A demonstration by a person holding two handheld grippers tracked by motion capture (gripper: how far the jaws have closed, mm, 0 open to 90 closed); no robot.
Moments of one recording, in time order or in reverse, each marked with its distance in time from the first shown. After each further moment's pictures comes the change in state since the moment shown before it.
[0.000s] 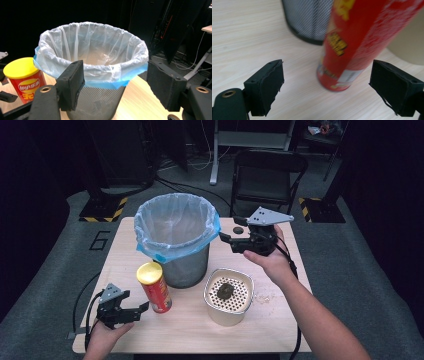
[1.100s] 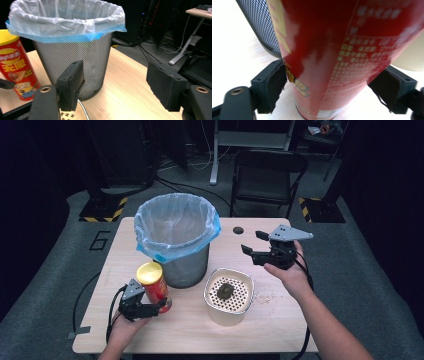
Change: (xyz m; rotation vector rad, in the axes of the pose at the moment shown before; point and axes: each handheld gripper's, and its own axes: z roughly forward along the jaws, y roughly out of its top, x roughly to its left) left arm -0.019 0.008 0.046 -0.029 -0.041 0.120; right arm -0.024 -0.058 -0.033 0.069 -0.089 0.046
